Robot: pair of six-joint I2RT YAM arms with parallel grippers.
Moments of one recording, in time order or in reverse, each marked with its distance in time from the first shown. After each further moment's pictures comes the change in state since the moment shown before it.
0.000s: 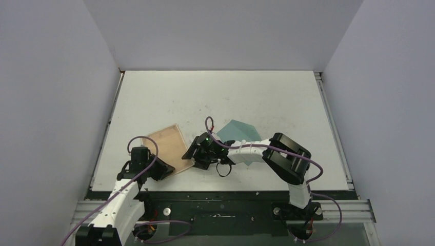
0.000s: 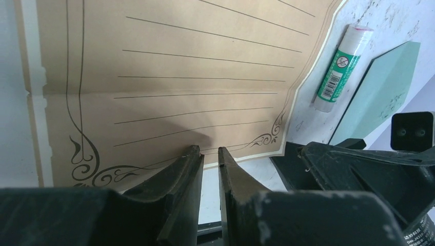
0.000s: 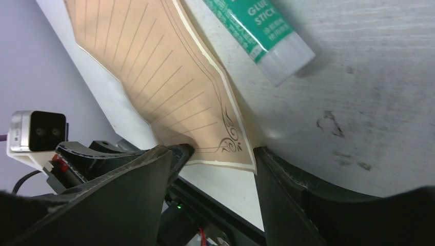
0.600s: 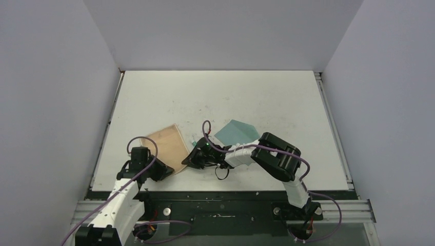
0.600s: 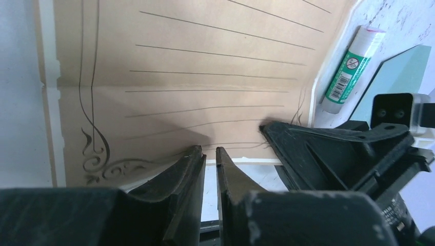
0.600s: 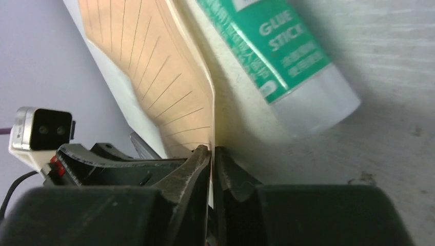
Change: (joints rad) left arm 0.000 0.006 0.006 -0.035 -0.013 -0.001; right arm 0.006 0.109 -0.045 0.291 -0.058 0.035
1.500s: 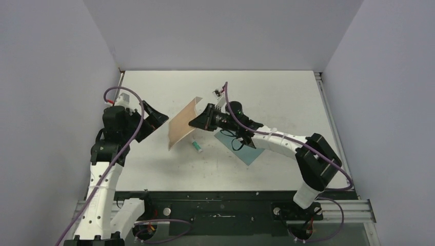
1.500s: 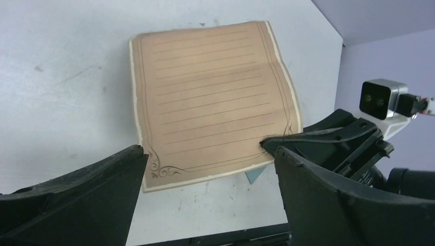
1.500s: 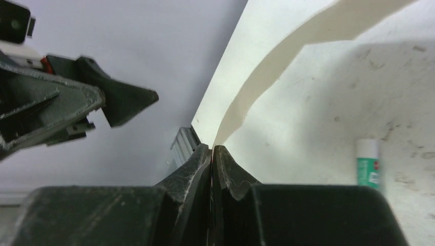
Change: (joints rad) left arm 0.029 0.069 0.726 -0.214 -0.056 0.251; right arm -0.227 -0.335 0.009 0.149 -0.211 -0.492
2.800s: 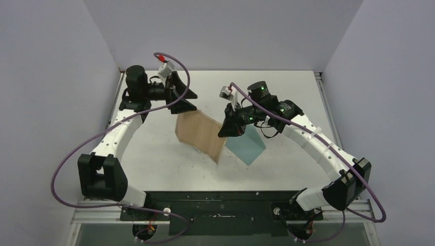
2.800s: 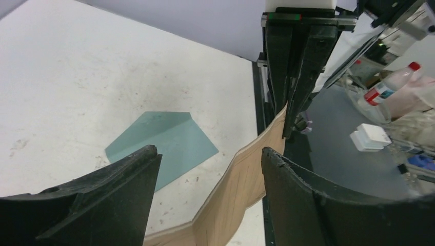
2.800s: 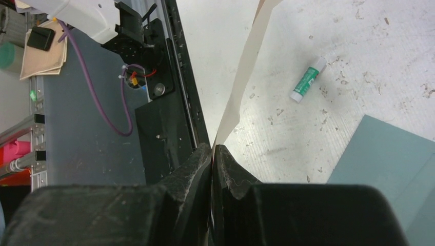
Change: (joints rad) left arm -0.130 0.606 0.274 0.750 1.150 0.561; right arm -0.181 -0.295 0.339 -1.130 -0.476 -1.014
